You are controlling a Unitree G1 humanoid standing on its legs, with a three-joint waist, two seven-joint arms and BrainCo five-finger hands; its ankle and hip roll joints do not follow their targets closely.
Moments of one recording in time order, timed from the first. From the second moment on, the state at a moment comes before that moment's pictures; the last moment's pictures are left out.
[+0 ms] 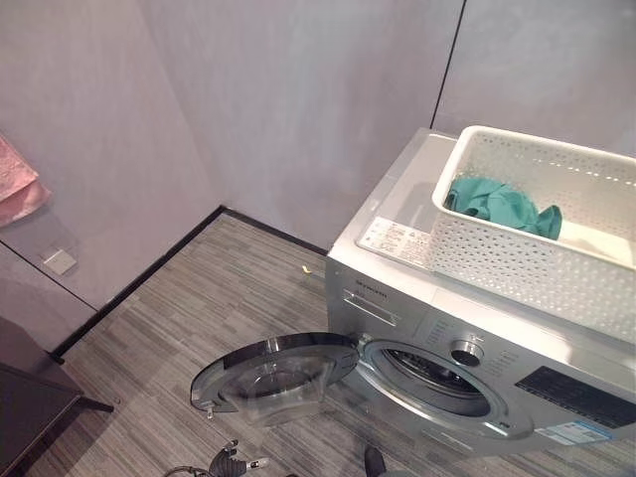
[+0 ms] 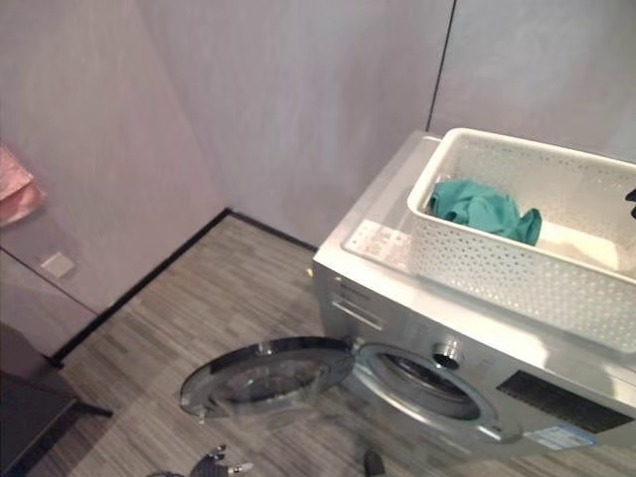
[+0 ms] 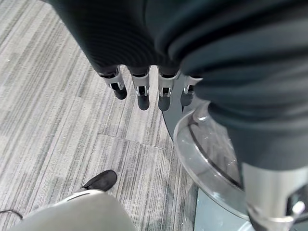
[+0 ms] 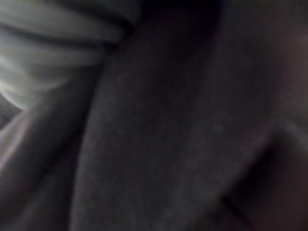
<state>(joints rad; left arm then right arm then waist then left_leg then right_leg) 0.02 0.18 -0.21 1.23 0.02 -0.17 0.07 -0.15 -1.30 -0.55 0.37 -0.42 0.01 -0.53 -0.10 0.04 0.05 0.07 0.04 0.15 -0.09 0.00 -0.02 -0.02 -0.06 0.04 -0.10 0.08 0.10</state>
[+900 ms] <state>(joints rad) -0.07 0.20 -0.32 1.16 0.13 -0.17 0.09 -0.09 -0.89 -0.38 -0.07 -0.60 0.03 -0.54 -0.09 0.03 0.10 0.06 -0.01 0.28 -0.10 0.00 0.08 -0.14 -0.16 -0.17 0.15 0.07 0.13</state>
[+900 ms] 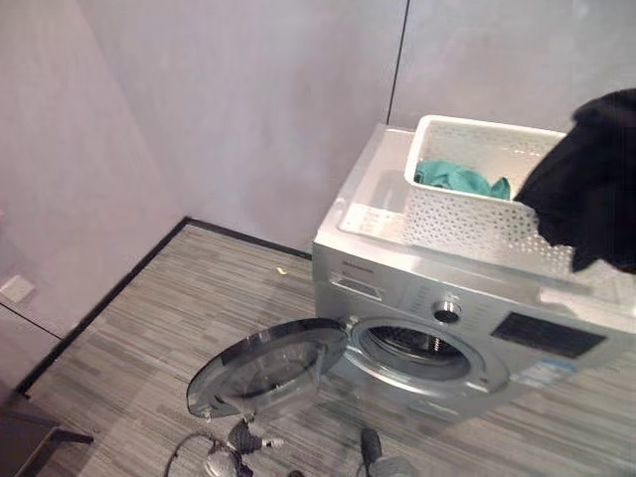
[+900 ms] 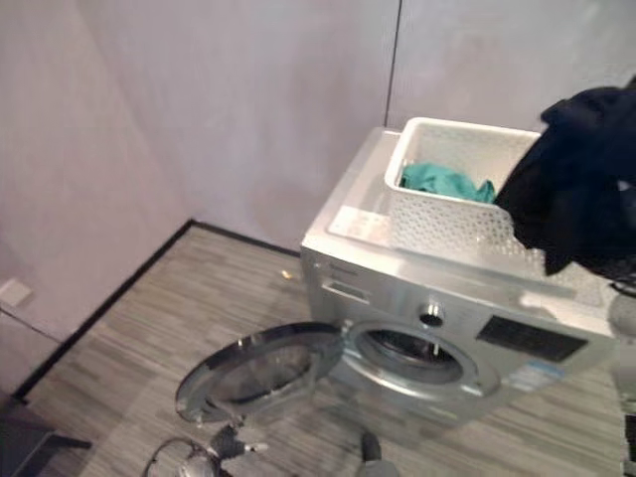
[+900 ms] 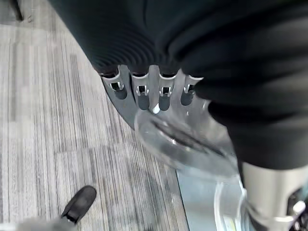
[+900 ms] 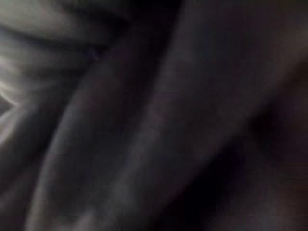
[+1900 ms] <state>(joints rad) -0.02 0.20 -0.25 0.97 0.01 -0.15 0.15 -0.41 -0.75 -0.06 -0.21 -0.59 -0.07 -0.49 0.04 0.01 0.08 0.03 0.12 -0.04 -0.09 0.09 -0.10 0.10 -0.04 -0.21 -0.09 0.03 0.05</state>
